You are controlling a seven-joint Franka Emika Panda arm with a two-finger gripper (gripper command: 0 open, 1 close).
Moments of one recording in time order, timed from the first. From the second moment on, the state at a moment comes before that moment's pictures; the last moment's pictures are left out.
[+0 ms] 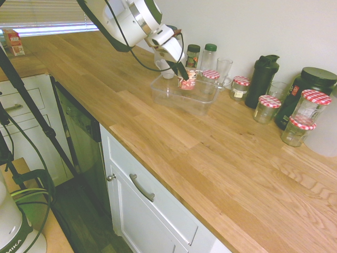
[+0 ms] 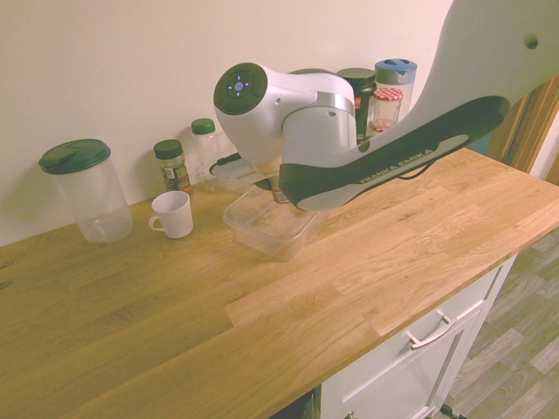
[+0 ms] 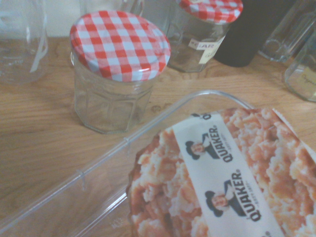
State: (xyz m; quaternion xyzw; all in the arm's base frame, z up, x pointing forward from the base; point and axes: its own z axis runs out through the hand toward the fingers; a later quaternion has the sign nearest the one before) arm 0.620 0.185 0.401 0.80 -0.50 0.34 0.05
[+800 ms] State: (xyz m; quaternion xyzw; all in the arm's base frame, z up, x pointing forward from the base) arm 0.626 0.162 0.357 0.82 -0.48 0.30 0.07
